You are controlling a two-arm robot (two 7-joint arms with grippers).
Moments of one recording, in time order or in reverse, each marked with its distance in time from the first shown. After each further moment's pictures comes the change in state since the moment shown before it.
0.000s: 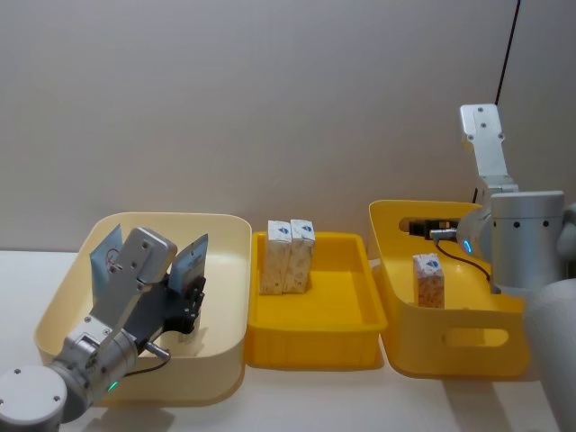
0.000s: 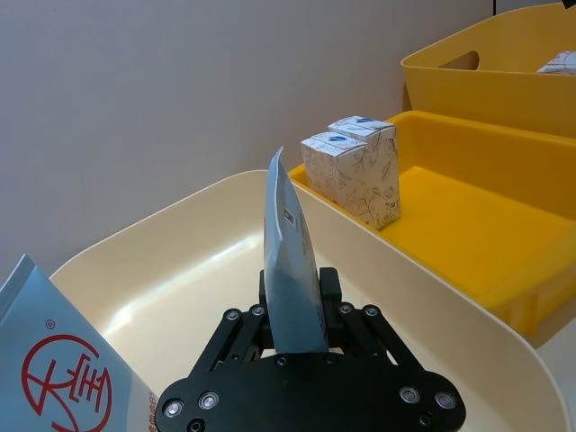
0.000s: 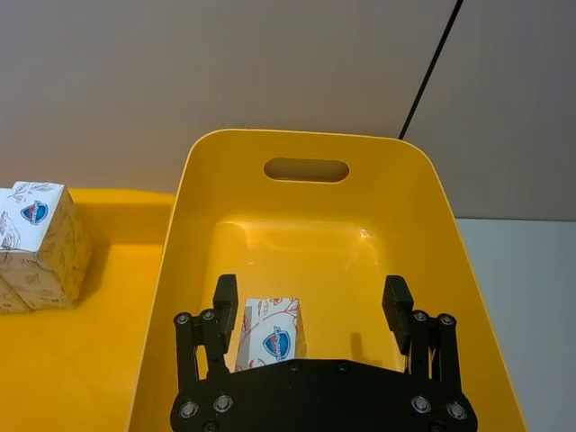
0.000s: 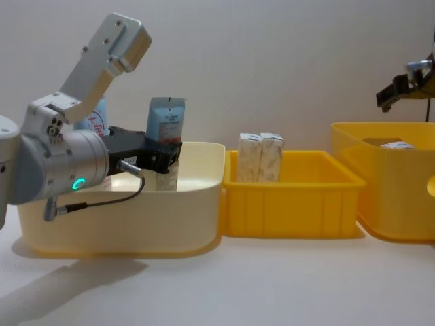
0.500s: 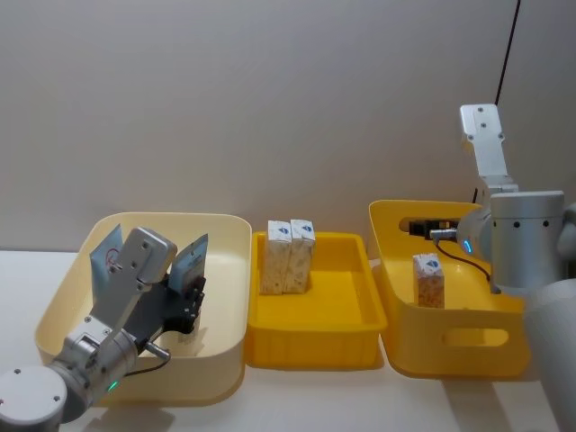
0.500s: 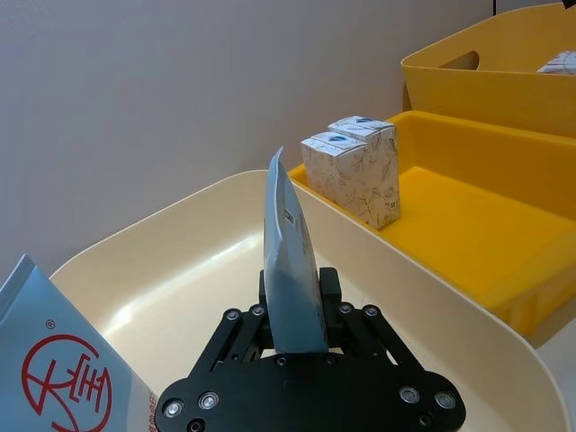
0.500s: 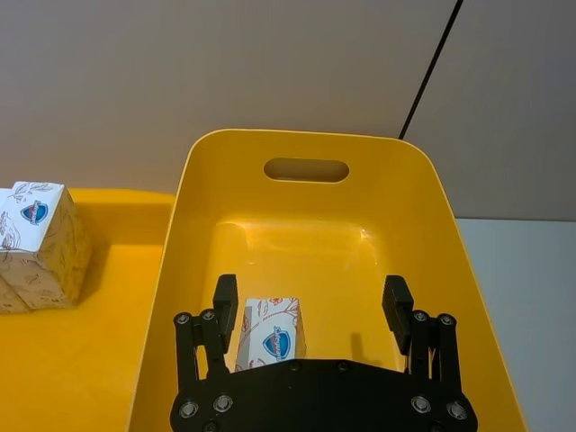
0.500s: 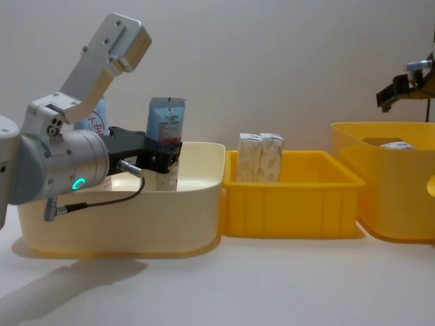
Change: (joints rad) left arm 0.000 0.000 0.000 0.000 0.000 0.000 0.000; right arm 0.000 0.000 0.000 0.000 0.000 0.000 0.000
